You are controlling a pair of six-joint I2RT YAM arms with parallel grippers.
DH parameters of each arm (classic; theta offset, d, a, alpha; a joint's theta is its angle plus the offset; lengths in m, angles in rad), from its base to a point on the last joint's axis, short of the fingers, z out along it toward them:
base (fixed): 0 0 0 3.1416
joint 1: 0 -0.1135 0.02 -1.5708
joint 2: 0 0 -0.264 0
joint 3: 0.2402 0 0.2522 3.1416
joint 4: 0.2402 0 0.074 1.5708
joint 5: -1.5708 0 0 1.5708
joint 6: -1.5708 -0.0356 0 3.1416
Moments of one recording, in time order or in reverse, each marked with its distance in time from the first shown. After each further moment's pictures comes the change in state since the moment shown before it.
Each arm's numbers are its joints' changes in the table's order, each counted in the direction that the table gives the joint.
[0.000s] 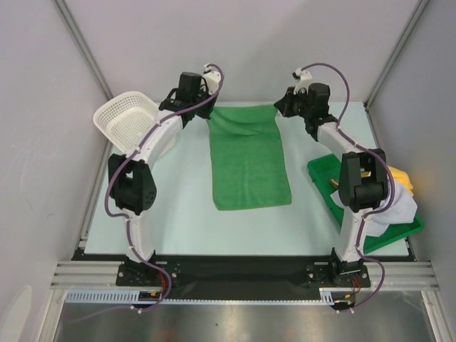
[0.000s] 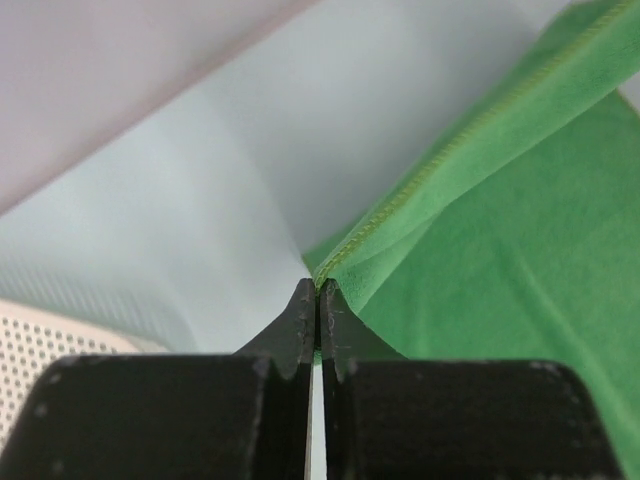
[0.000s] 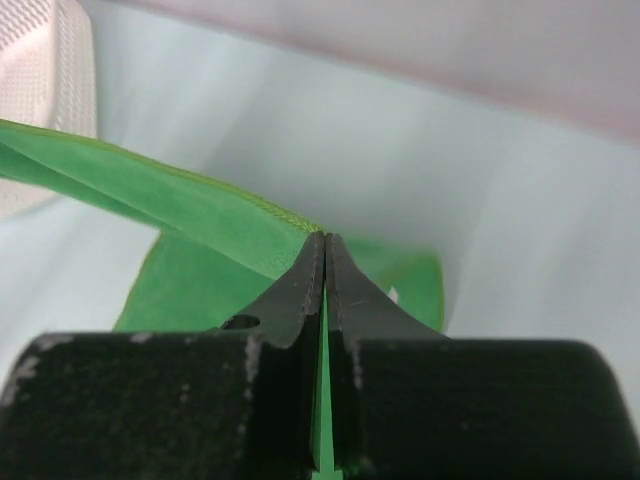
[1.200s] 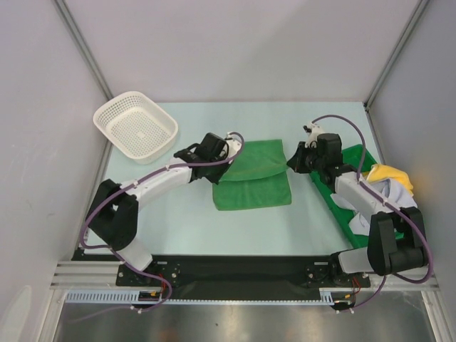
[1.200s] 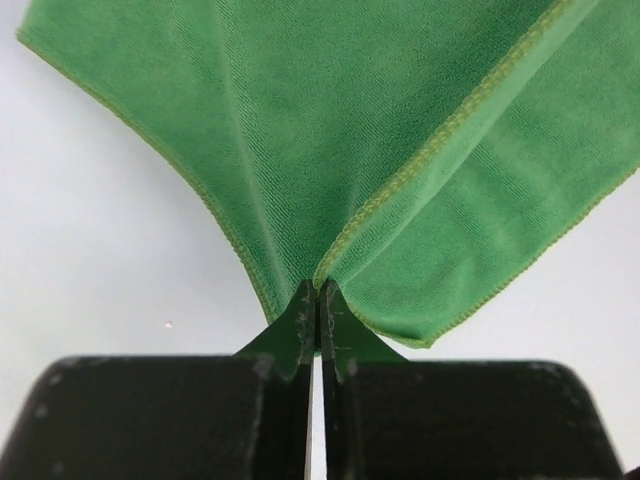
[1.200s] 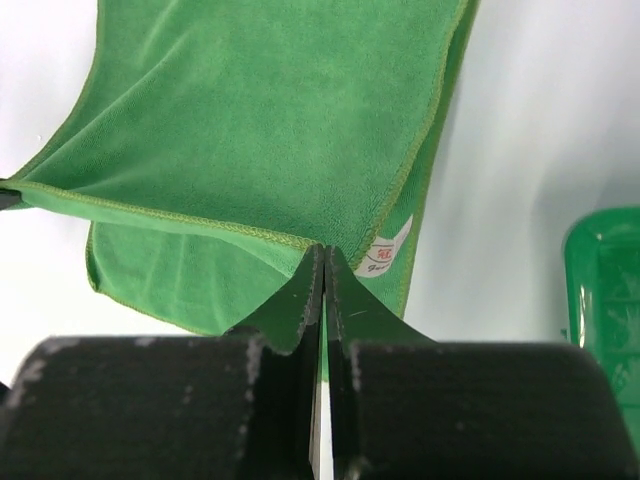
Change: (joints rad) left arm 0.296 0.399 -0.753 0.023 0.134 0.071; right arm -0.039 0.630 -0.769 0.248 -0.126 -0.091
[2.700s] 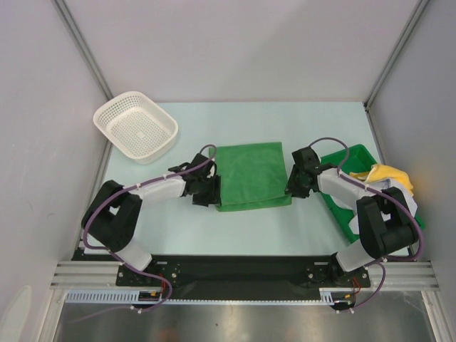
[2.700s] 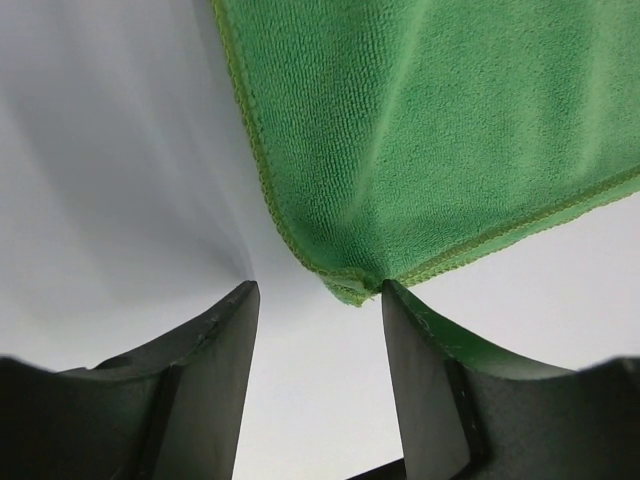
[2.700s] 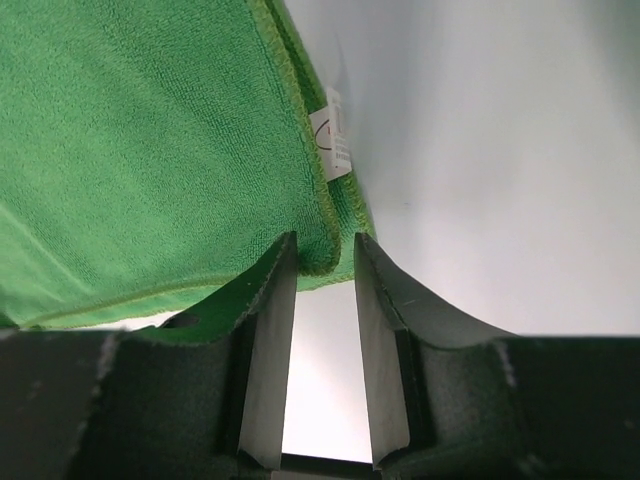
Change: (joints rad) left arm -0.064 0.027 -0.277 -0.044 -0.115 0.638; right arm -0.157 -0.144 0.026 0.393 -0.348 -0.441
